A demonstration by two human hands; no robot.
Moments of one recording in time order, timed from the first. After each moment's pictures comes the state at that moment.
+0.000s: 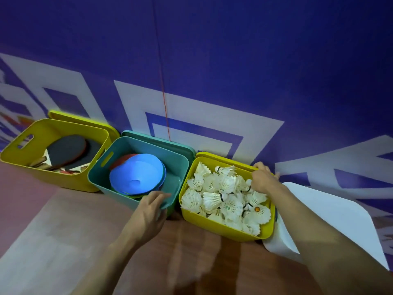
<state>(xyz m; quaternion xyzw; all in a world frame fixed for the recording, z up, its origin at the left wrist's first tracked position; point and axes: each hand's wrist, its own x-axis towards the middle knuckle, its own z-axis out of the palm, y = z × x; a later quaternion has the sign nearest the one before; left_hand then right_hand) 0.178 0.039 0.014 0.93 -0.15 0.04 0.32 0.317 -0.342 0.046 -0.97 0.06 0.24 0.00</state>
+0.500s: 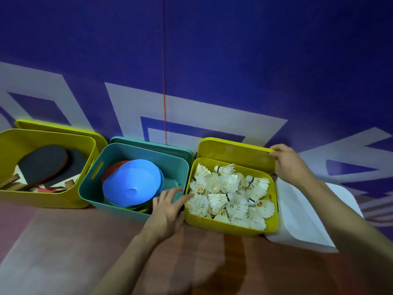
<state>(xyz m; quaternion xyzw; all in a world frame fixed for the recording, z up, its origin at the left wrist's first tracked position) 0.218 0.032 -0.002 0.94 -0.23 -0.02 0.26 0.301 -0.364 0.119 -1.00 0.02 0.01 0.05</state>
